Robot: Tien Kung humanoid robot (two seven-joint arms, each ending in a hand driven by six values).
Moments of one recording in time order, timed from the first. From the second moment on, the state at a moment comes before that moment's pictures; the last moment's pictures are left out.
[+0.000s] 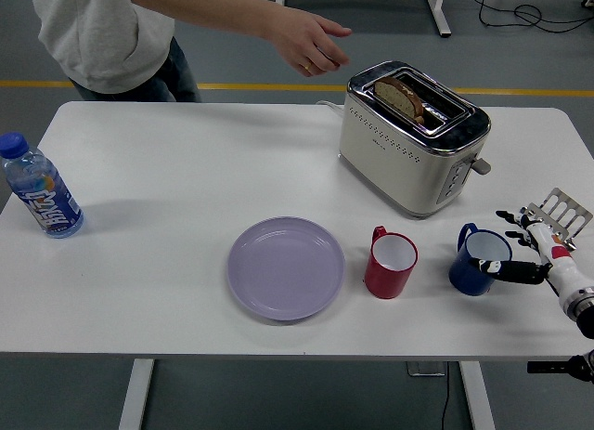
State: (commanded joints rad) left arm -0.15 0.02 -0.08 -0.30 -0.20 0.30 -0.10; right arm 0.06 -0.33 1.28 1.52 -1.57 -0.16 -0.34
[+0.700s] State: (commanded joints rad) left arm -0.15 0.02 -0.08 -0.30 -0.20 0.31 -0.10; right arm 0.10 -0.30 1.24 1.47 -1.61 -0.21 -0.38
